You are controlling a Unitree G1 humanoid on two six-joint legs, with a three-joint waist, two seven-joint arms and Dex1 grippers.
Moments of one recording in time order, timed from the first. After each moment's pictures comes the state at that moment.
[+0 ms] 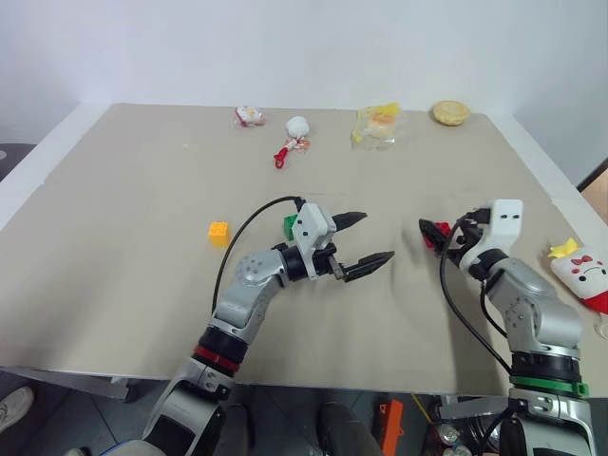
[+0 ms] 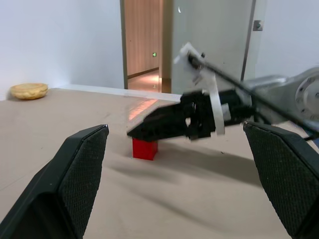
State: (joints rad) left arm -0.59 -0.02 -0.25 0.24 -0.28 0.01 -0.83; right arm -0.41 -0.50 -0.28 0.16 0.38 0.51 0.35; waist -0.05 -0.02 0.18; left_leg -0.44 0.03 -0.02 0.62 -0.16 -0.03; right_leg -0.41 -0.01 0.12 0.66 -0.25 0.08
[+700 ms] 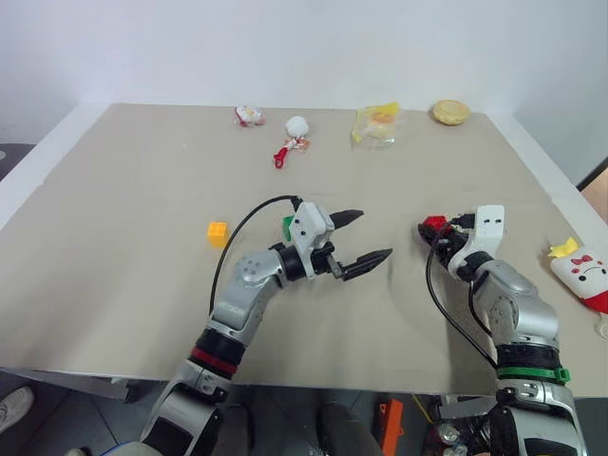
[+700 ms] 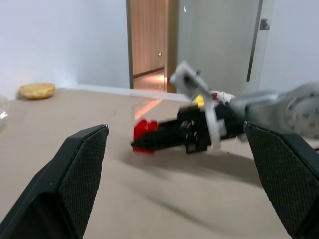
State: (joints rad) left arm -0.56 0.03 -0.24 0.18 -0.30 0.04 -0.84; right arm -0.43 -0.52 -0.24 0.17 0.39 0.43 0.53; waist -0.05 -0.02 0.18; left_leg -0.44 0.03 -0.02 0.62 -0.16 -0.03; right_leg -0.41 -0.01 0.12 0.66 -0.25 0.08
